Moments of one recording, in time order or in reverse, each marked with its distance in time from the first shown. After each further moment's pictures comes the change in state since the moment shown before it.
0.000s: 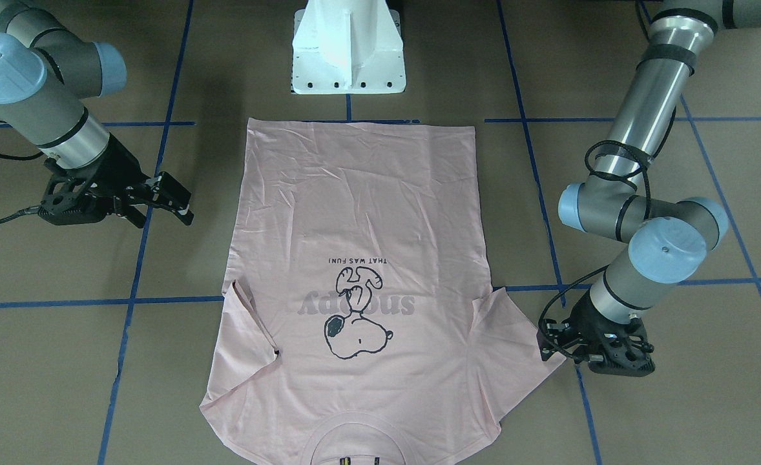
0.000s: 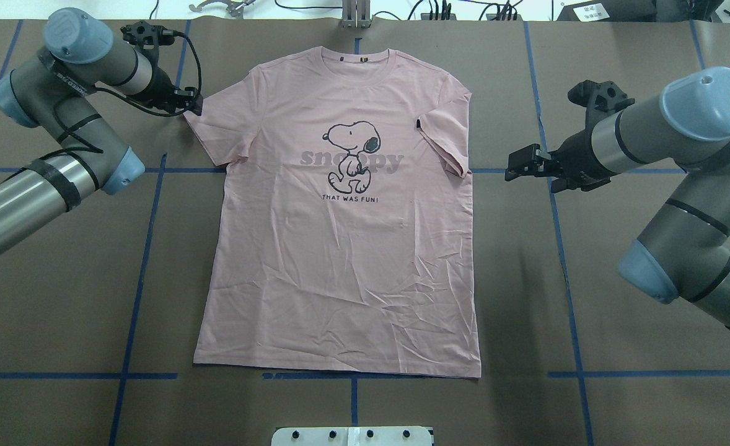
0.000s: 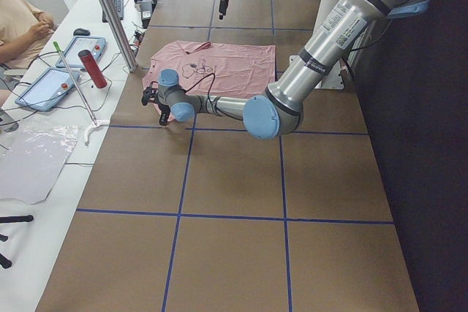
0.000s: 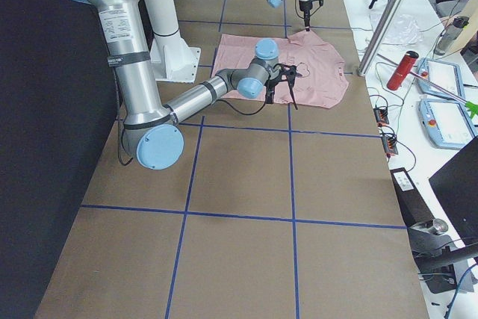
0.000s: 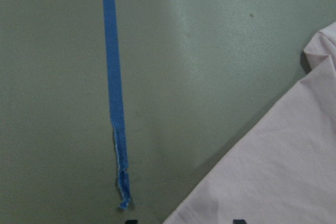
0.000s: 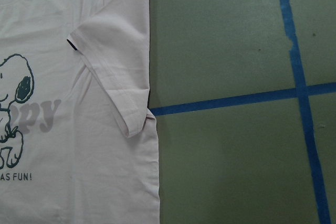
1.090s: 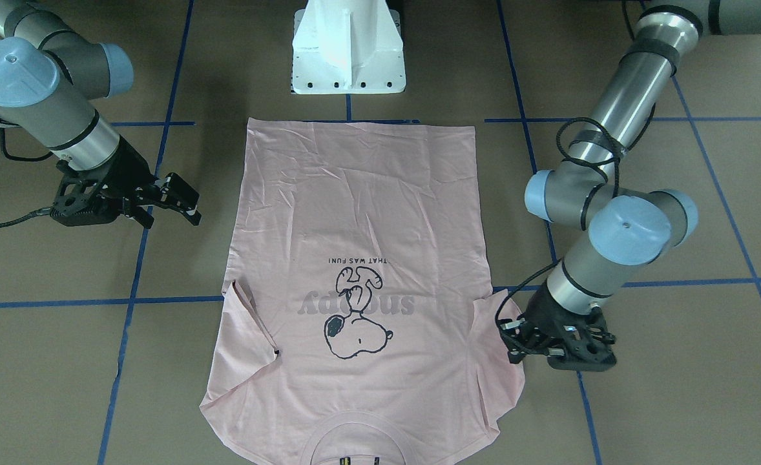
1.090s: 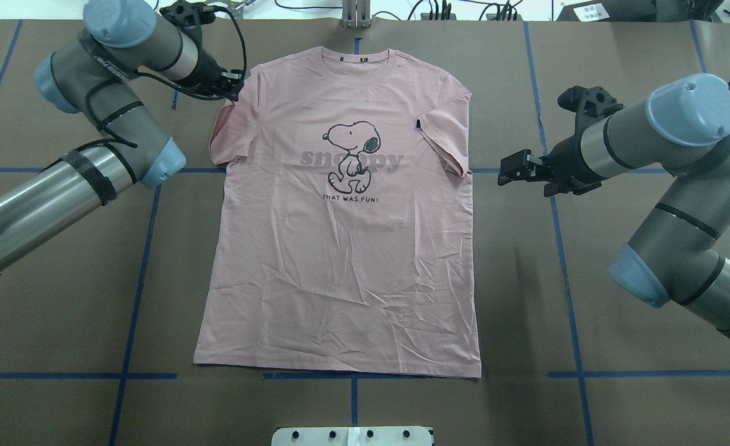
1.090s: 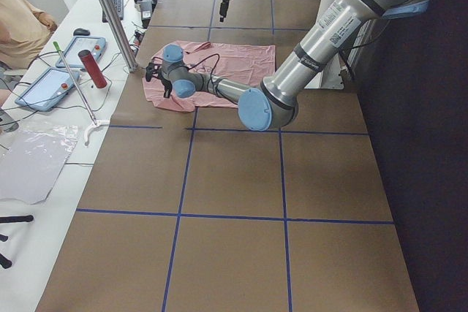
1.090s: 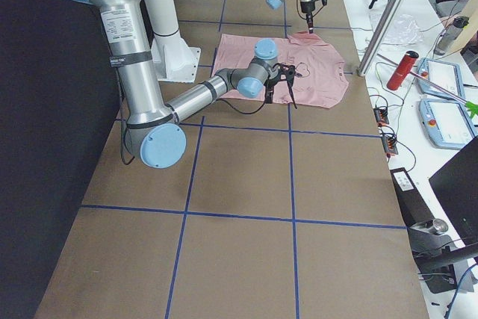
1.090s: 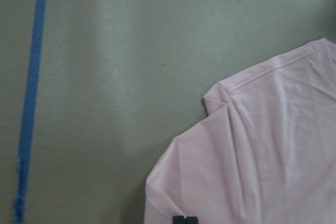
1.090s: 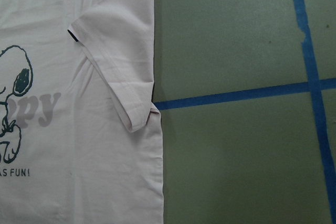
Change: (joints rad) left arm 0.062 -0.084 -0.133 0.083 0.014 -0.214; right arm -0.024 0.014 -0.016 0.000 -0.014 0.000
